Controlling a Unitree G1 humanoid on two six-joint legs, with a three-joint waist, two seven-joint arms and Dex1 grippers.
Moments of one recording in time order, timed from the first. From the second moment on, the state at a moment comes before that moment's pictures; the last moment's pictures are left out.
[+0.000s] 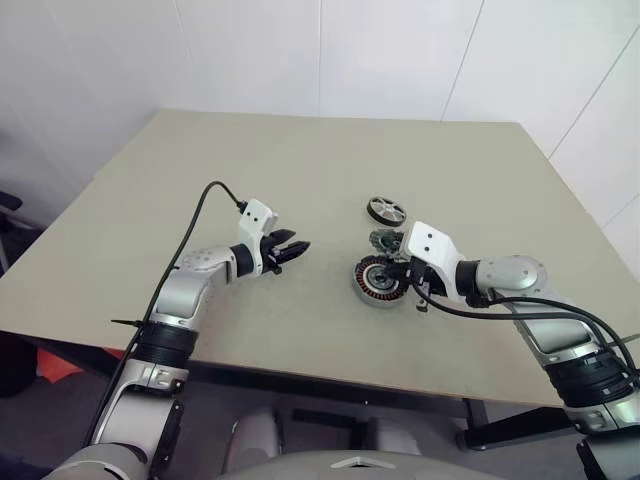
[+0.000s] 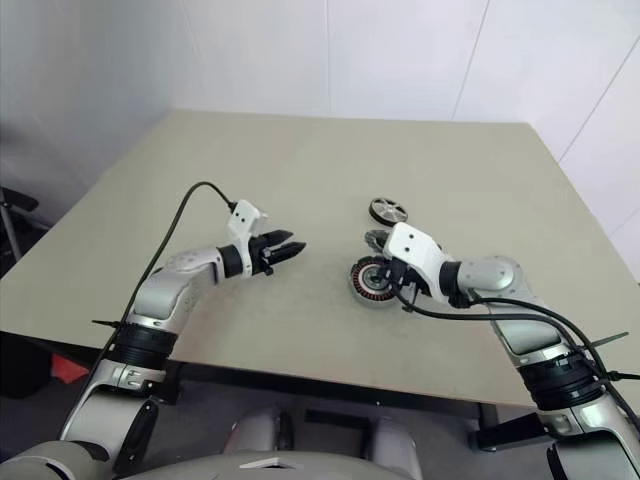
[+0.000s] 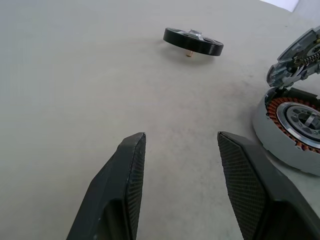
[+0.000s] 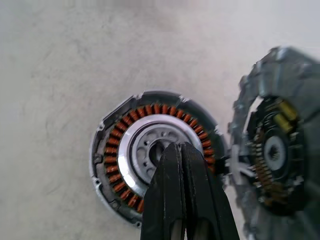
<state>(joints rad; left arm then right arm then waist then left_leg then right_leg) -0.46 0.29 -0.09 0.14 -0.29 0.53 -0.71 -0.30 -0.74 0.17 -0.16 0.11 0.40 0.96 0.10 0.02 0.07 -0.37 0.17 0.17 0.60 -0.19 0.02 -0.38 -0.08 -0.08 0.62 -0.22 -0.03</state>
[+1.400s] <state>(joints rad) -0.46 0.31 -0.09 0.15 -0.28 0.53 -0.69 -0.30 -0.66 0.21 -0.07 0.07 0.38 0.92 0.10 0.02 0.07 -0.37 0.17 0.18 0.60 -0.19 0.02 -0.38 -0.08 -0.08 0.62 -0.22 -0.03</state>
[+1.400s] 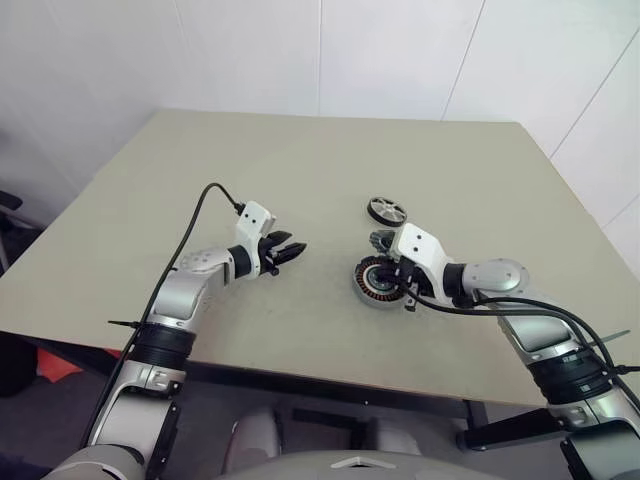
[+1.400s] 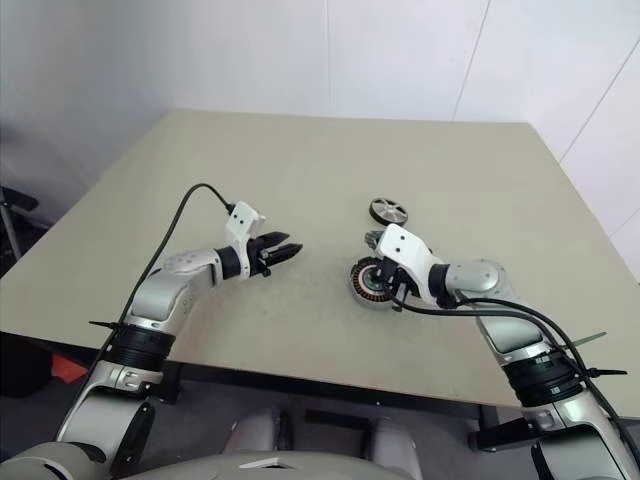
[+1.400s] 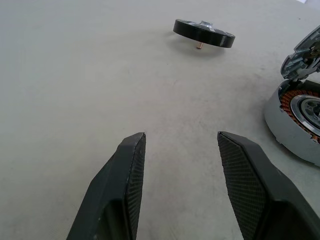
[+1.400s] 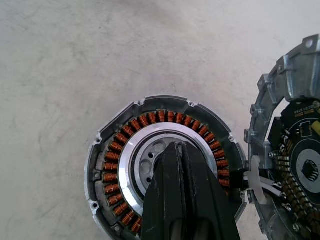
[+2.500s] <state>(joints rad) -0.46 0.31 -0.09 0.16 -0.26 0.51 -0.69 -0.32 -0.70 0.20 -0.20 0.09 0.49 0.94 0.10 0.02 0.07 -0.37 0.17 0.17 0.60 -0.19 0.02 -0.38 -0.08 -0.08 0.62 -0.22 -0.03</state>
